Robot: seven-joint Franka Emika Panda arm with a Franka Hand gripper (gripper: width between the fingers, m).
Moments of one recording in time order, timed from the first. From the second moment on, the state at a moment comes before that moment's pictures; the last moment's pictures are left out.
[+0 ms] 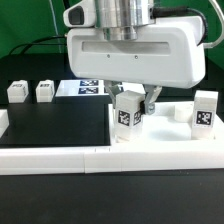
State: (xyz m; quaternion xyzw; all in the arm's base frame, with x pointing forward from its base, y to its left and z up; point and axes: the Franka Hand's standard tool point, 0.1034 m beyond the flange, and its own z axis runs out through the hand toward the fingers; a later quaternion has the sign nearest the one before) arm 0.620 0.015 0.069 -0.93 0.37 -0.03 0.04
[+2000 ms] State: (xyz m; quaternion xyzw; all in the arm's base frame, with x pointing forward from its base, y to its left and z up) arm 0.625 -0.001 0.067 -0.97 0.22 -0.04 0.04
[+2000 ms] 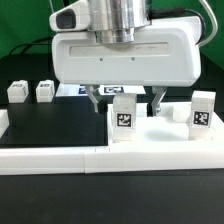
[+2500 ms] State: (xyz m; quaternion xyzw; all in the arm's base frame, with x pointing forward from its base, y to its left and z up) arm 0.624 -0.001 0.065 -0.93 0.35 -0.04 0.04
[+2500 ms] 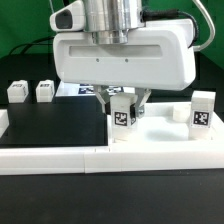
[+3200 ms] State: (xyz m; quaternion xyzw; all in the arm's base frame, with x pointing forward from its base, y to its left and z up) arm 0.623 -0.001 0.064 -0.65 0.76 0.01 0.08
